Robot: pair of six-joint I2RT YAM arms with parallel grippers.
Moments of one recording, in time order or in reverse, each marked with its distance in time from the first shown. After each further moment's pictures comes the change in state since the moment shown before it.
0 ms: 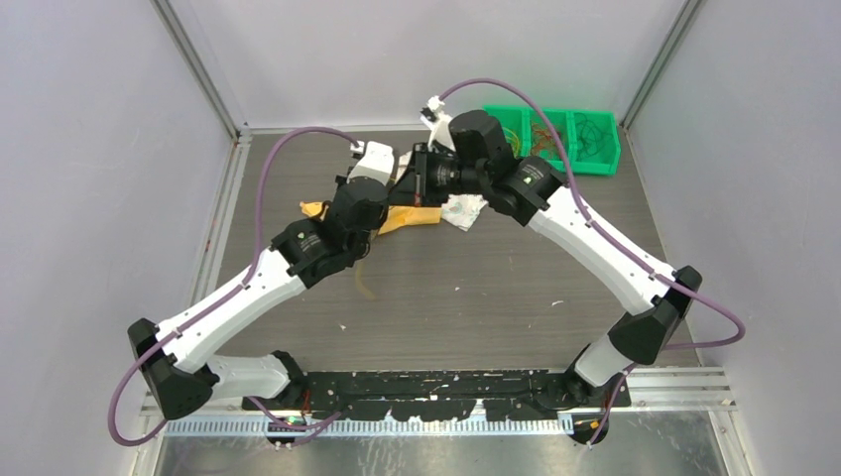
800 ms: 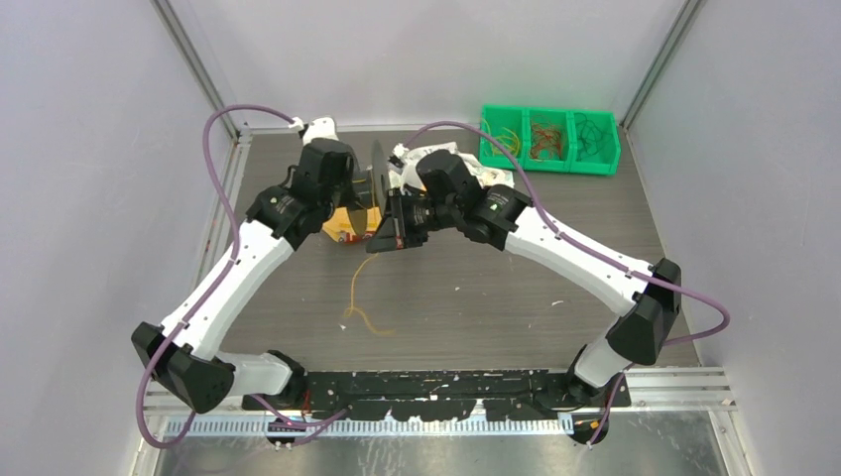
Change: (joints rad) left arm 0.304 0.080 0.138 -0.195 0.361 -0.469; right arm 0.136 0.026 -0.171 0.102 -0.086 0.043
